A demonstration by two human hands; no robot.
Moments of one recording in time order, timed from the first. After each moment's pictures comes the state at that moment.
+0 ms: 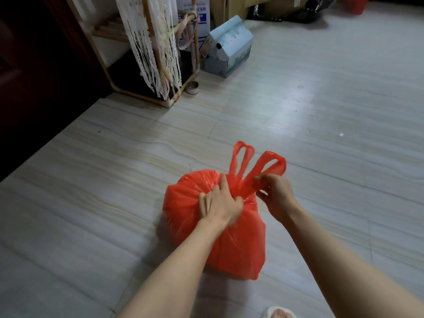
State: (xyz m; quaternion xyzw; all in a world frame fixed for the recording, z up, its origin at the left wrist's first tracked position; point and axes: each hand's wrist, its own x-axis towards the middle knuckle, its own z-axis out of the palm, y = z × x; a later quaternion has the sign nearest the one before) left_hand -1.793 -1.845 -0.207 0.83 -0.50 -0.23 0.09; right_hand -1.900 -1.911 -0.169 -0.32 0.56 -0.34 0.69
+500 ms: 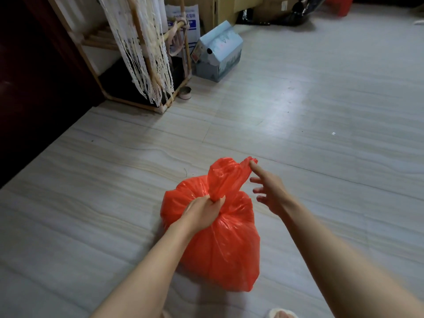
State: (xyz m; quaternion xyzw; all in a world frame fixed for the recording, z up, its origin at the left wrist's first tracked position) left_hand -1.757 -1.829 -0.197 0.77 -0.51 -0.37 0.14; right_hand -1.902 -1.926 -0.170 -0.41 0.60 -0.20 0.65
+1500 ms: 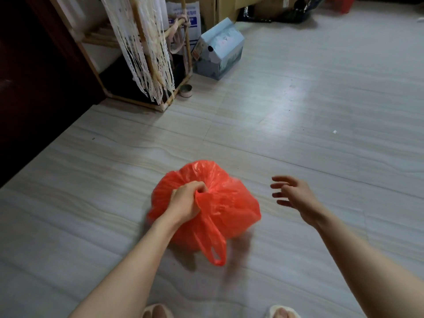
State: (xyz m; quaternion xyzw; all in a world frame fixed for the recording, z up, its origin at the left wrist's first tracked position) left_hand -1.725 -1.819 -0.176 0.77 -0.55 -0.25 0.20; right_hand -1.959 -1.925 -0.180 -0.50 0.61 -0.20 0.58
